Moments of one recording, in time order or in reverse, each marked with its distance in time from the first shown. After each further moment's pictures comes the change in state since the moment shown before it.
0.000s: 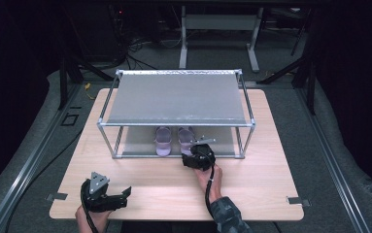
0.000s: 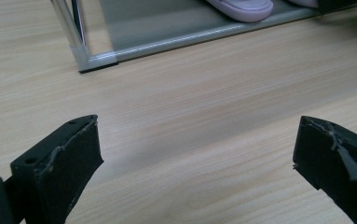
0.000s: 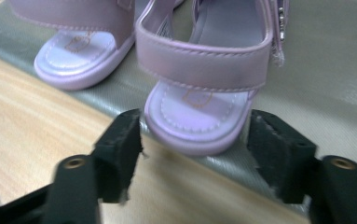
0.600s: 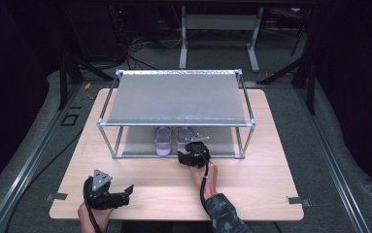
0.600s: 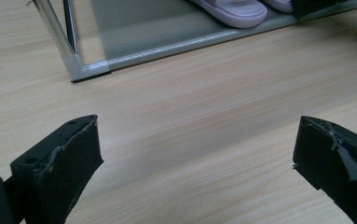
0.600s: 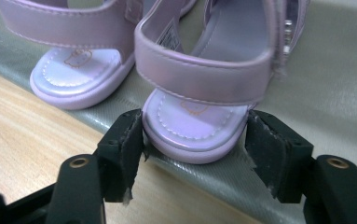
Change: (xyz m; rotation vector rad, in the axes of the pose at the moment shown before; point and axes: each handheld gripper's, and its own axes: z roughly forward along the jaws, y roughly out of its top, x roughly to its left) left arm -0.005 0.008 0.004 -0.002 -0.013 0.014; right arm 0.010 0.012 0.016 -0.004 0.024 -0.011
